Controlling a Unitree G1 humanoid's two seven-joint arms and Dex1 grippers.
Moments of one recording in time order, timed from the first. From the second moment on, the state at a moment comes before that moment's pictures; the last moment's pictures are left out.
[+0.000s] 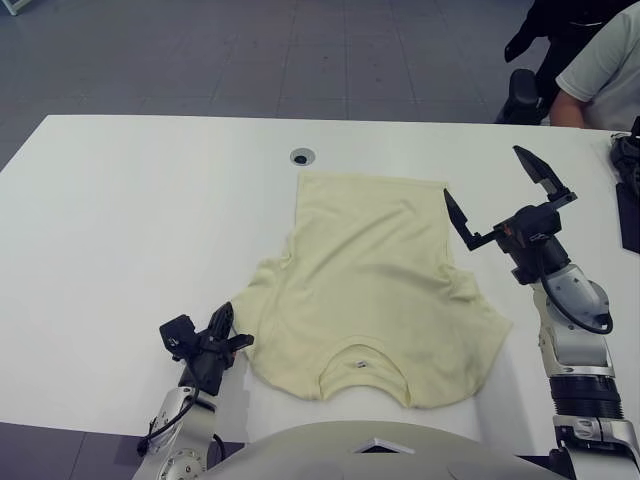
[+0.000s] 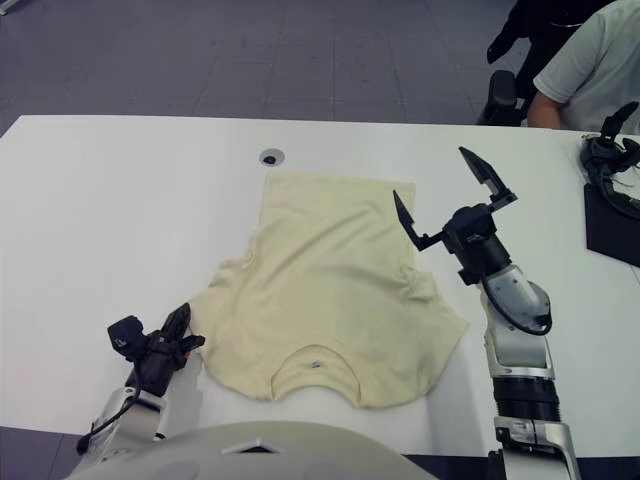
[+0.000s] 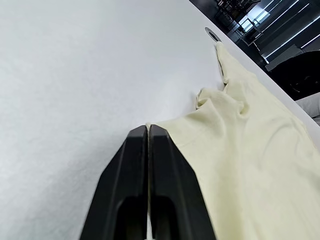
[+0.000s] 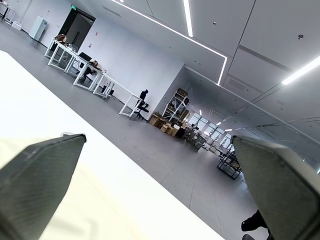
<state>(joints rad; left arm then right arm) 0.67 0.00 0.09 -0.53 -0.61 0.33 -0.09 -0.03 -0.51 -0.13 0.02 0.14 -0.51 0.44</state>
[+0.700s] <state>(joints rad) 0.69 0.22 -0.23 -0.64 -0.07 0.06 -0.24 -0.04 -0.48 -0.13 0.05 0.11 -0.51 0.43</state>
